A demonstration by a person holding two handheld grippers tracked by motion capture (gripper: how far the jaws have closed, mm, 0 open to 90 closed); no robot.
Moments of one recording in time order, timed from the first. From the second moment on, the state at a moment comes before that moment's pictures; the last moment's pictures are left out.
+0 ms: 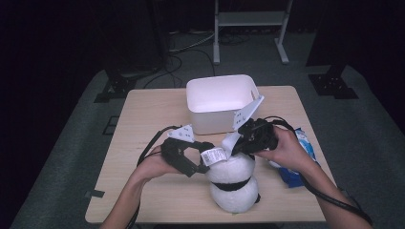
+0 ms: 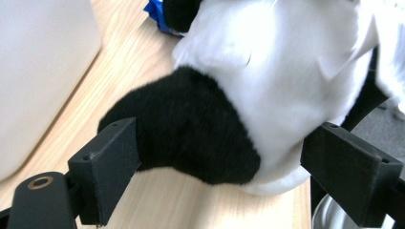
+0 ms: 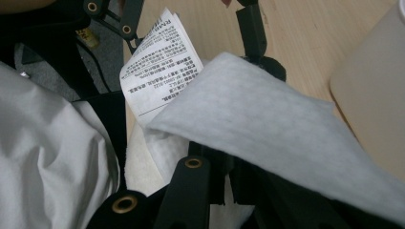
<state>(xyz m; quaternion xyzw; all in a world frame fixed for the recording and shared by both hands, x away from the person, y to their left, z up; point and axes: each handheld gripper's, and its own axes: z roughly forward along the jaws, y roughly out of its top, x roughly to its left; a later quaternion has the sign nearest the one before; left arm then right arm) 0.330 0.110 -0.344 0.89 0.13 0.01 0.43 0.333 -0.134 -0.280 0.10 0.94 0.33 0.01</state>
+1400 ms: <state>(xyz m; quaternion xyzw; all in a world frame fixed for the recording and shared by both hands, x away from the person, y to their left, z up) 0.312 0.077 -0.324 0.90 0.03 0.04 0.44 0.327 -0.131 -0.265 0.10 0.95 0.30 0.03</state>
